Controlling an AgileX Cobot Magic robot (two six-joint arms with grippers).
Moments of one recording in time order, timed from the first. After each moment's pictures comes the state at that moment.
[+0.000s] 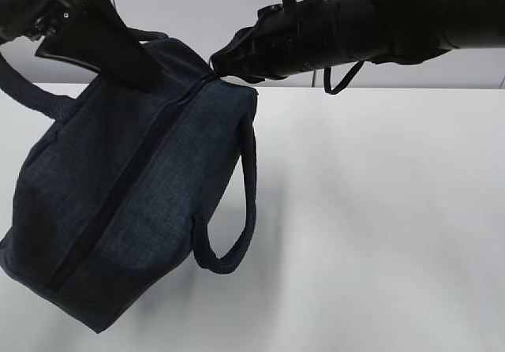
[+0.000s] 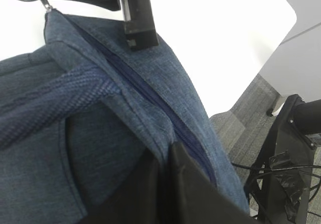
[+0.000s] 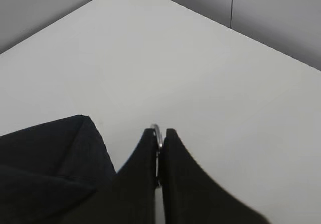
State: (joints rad) left arm -0.40 1.44 -1.37 -0.68 1.16 0.44; right arm 0.41 1.85 -1.38 1.24 0.39 -1.26
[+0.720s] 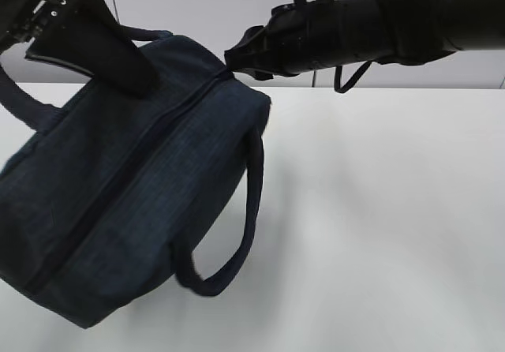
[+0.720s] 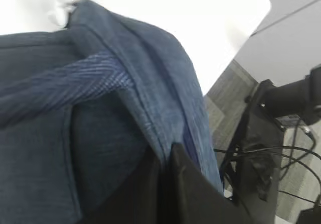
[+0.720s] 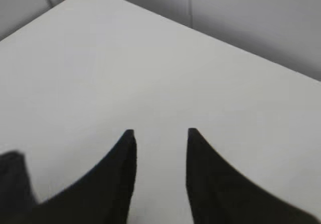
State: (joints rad) left arm -0.40 1.42 -1.37 -0.70 1.22 0.43; right arm 0.39 1.86 -1.38 1.29 0.33 -1.26
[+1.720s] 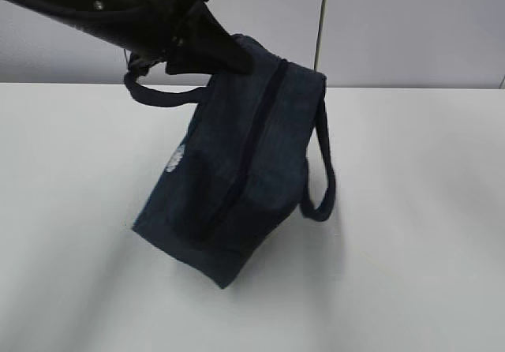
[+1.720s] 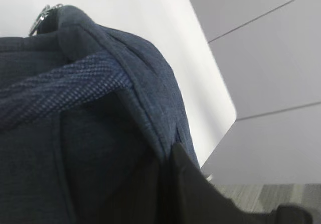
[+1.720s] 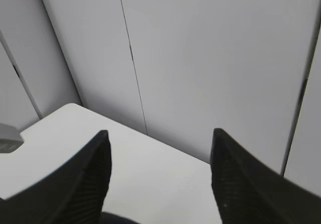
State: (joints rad) left arm -0.40 1.73 -1.37 -1.16 0.87 0.52; right arm 0.14 1.43 -1.38 1.15 0.46 -1.09
